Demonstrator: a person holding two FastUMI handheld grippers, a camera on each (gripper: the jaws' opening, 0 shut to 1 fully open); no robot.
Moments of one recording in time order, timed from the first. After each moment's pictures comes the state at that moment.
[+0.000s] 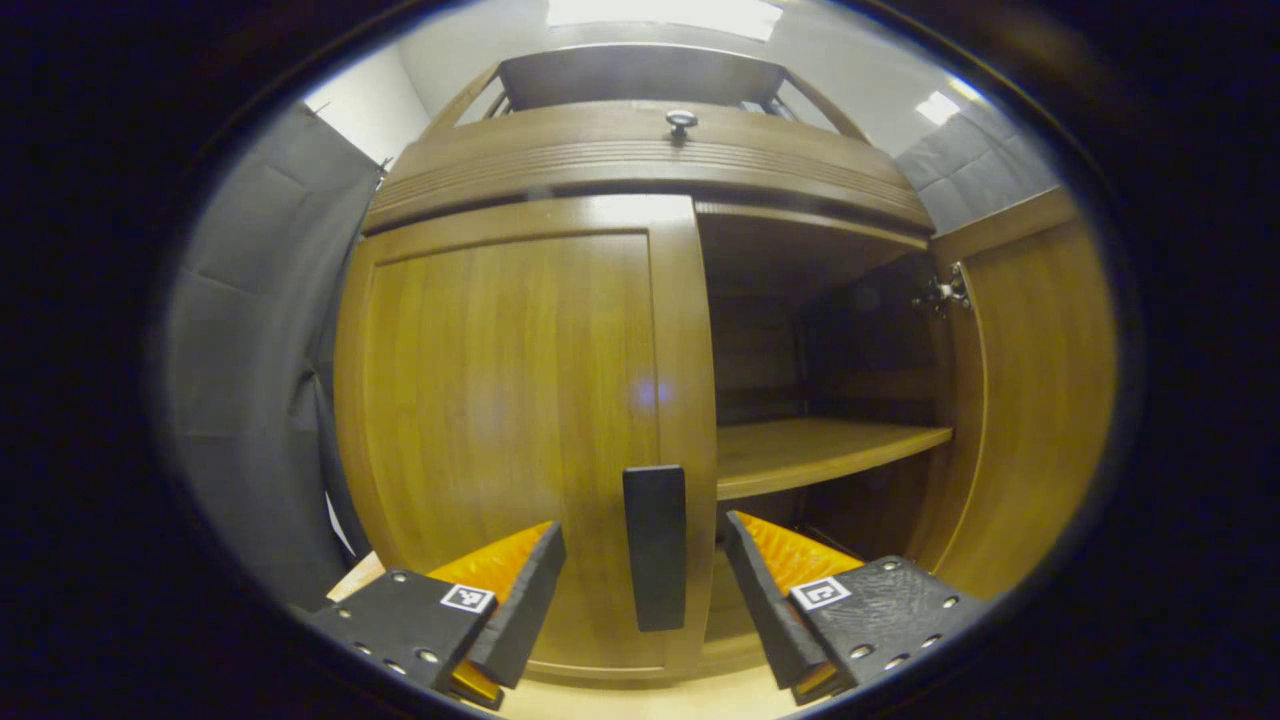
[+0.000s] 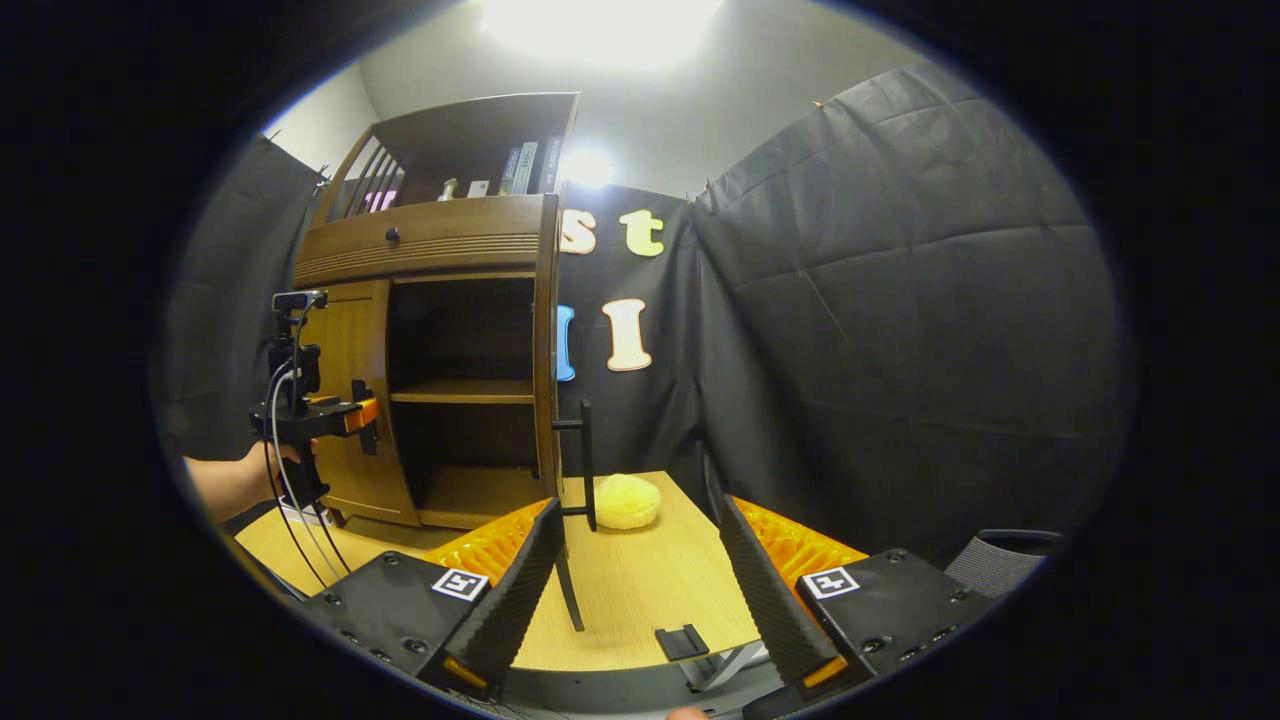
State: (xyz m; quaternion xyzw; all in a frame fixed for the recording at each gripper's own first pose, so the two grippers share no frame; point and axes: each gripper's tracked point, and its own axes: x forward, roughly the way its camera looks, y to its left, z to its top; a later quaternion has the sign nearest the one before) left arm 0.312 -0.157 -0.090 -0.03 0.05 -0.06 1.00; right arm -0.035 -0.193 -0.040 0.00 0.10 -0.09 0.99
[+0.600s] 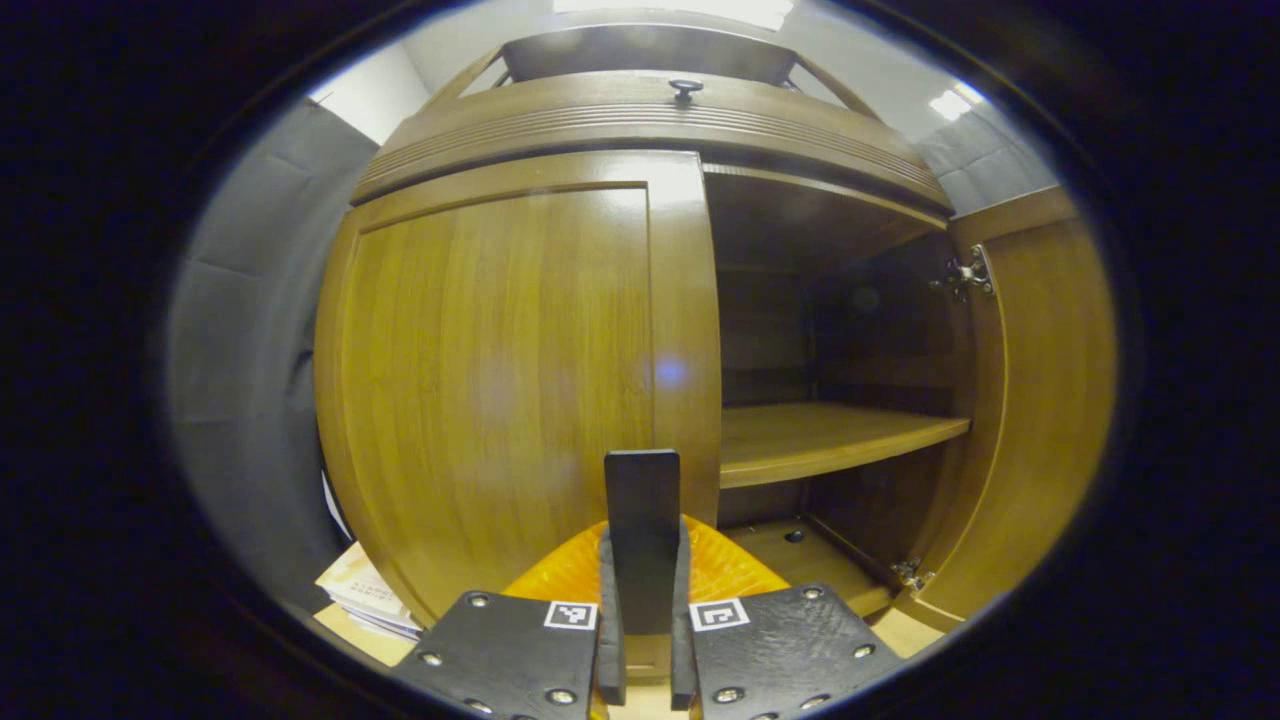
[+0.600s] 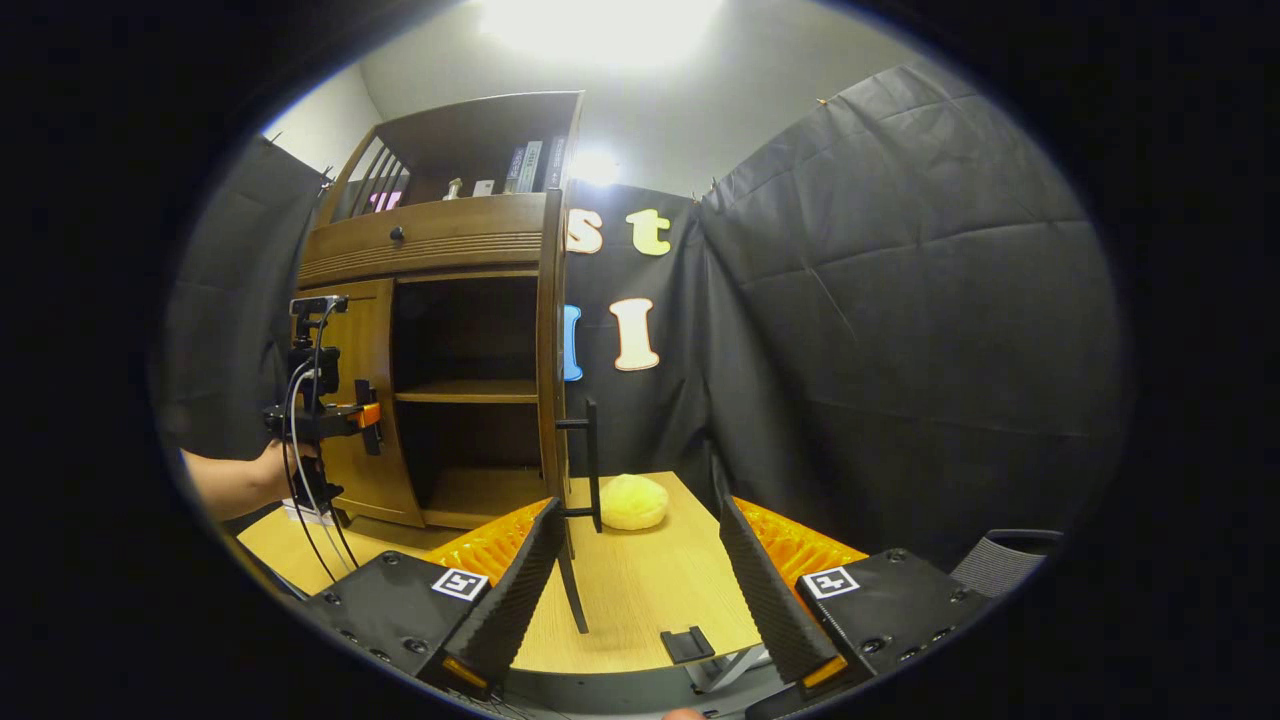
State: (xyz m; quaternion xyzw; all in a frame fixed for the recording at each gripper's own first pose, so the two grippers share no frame) left arm 0.313 -0.163 -0.099 -0.03 0.08 -0.06 0.99; right arm -0.030 -0.191 -0.042 0.00 0.10 -0.07 0.99
